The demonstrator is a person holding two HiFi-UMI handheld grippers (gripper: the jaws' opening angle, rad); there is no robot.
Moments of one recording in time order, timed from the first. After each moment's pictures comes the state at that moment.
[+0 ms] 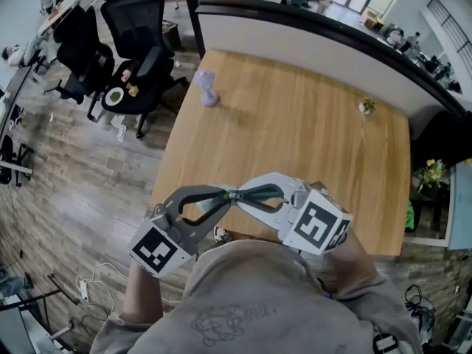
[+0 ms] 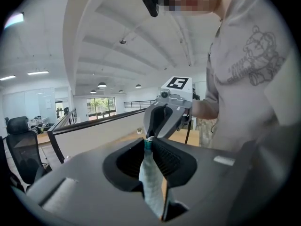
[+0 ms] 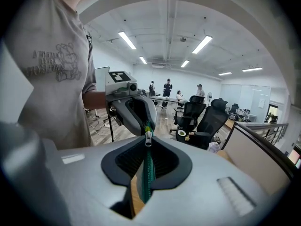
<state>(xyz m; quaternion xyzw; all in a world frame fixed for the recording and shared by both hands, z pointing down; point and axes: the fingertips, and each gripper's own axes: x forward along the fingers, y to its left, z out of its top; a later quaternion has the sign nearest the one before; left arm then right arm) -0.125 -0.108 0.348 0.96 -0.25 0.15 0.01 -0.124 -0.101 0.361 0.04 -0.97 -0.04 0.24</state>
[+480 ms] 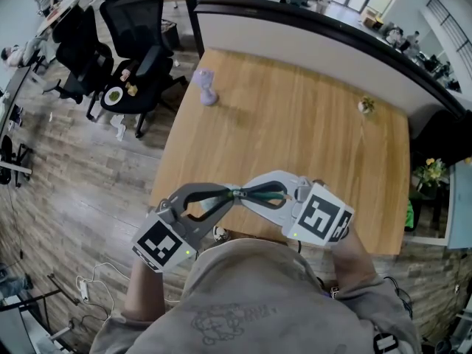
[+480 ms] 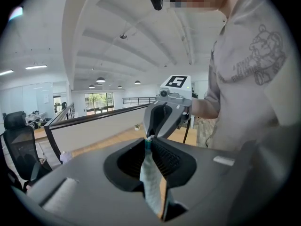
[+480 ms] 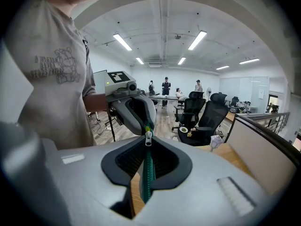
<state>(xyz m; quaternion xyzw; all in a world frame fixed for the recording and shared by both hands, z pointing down) -0.120 -0.111 0.364 0.96 -0.22 0.19 0.00 -0.114 -0.106 0.372 0.03 -0.97 -0.01 0.24</state>
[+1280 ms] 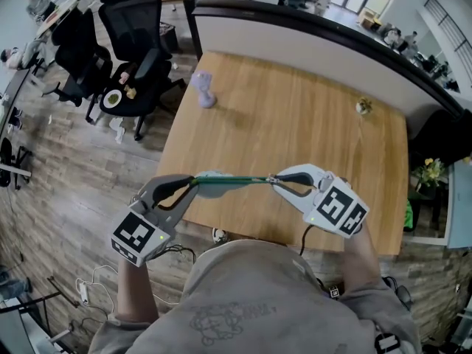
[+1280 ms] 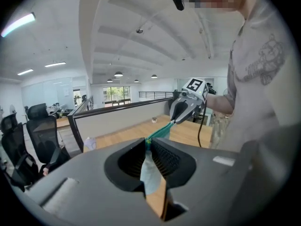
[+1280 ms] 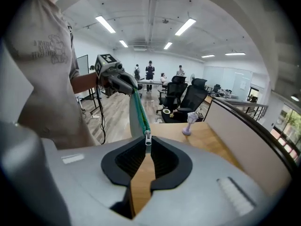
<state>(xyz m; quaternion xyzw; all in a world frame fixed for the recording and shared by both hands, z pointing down) -0.184 -0.137 0.370 0.92 -0.32 0.22 0.05 -0.035 -0.141 0.410 0.13 -0.93 0.02 0.33</state>
